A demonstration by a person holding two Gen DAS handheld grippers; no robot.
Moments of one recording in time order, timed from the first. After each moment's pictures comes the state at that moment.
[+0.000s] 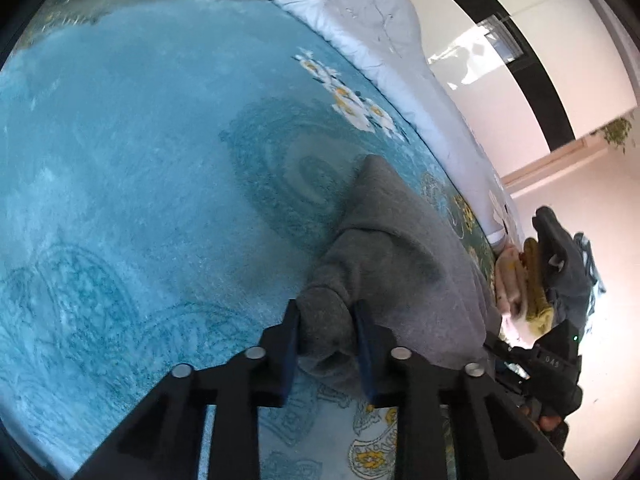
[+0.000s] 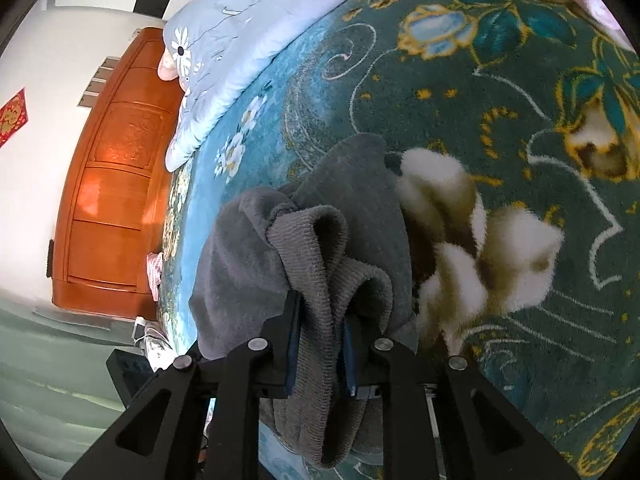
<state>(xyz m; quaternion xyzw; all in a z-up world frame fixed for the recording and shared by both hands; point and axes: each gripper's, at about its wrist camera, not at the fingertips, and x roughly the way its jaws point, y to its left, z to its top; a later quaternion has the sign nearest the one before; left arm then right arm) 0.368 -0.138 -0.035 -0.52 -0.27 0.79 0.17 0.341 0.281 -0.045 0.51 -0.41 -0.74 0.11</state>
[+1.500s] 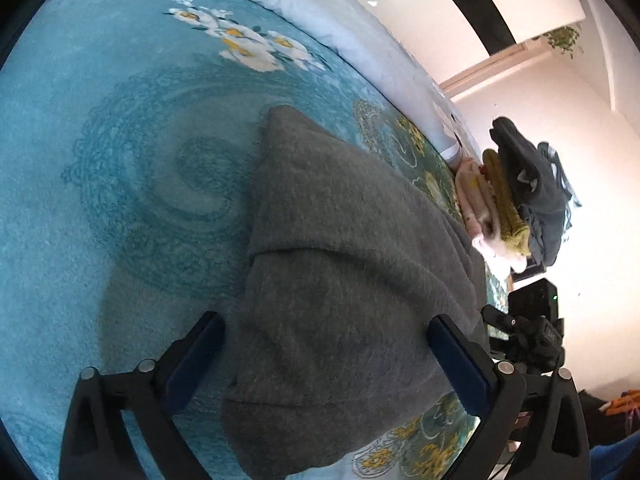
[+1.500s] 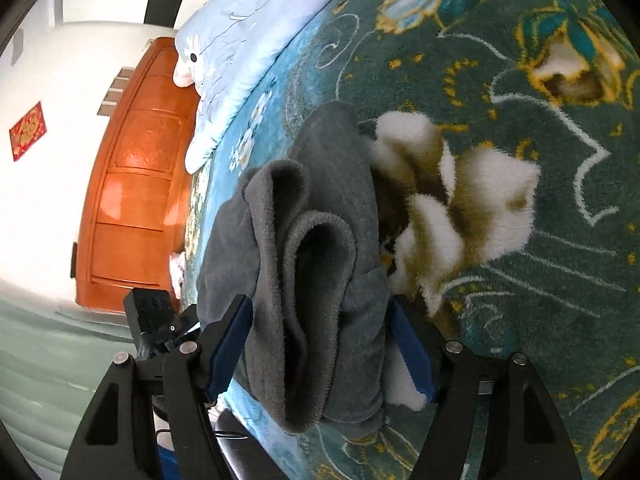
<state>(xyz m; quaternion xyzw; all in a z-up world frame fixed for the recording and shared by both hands) 0.297 -0.091 -0.051 -0.57 -0.20 0.72 0.35 0.371 0.290 -0.065 0.49 -0.45 -0.73 0.14</state>
